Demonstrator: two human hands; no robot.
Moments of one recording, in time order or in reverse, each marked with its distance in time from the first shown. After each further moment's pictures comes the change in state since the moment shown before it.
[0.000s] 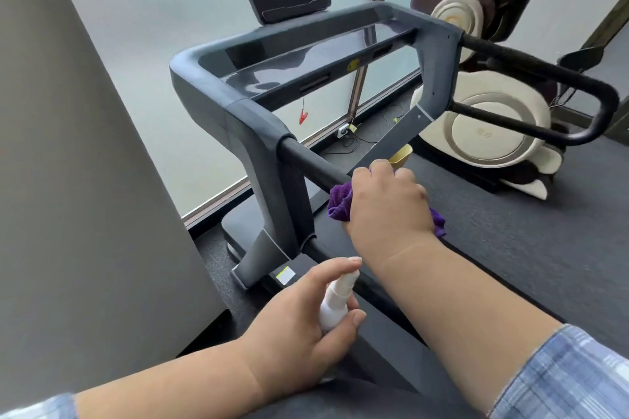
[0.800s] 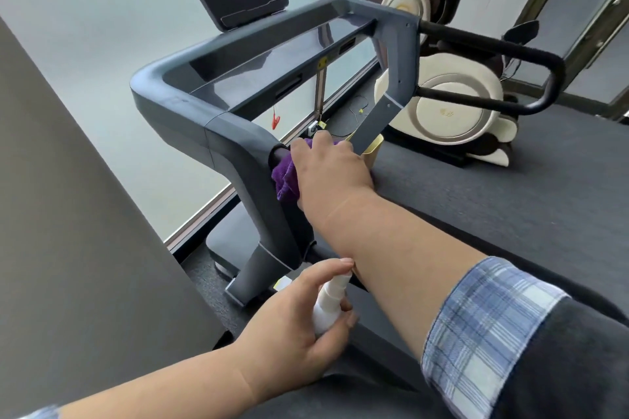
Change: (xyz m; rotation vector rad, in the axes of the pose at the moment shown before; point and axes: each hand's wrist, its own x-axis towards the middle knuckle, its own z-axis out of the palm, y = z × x) left_hand 0.010 -0.030 -0.046 -0.021 -0.130 0.119; right_hand 0.061 -0.068 -0.004 0.082 -0.070 0.002
